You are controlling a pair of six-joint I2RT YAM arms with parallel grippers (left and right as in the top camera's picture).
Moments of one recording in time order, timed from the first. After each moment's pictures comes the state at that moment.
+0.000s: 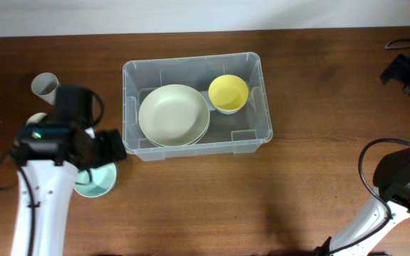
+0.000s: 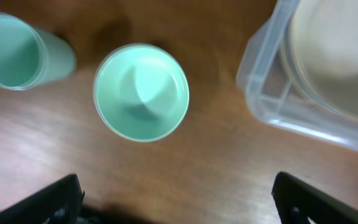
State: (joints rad) left arm -0.02 1.31 1.33 -1.36 -0.13 -0.36; right arm -0.47 2.13 2.35 -1.56 0.05 0.31
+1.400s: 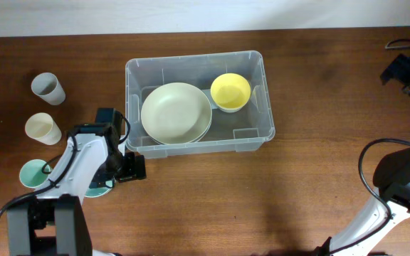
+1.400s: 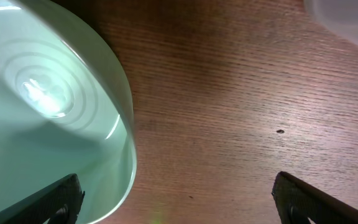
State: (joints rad) left arm -0.02 1.63 1.00 -1.03 -0.02 -0.18; right arm -0.47 2.13 2.35 -1.56 0.05 0.31
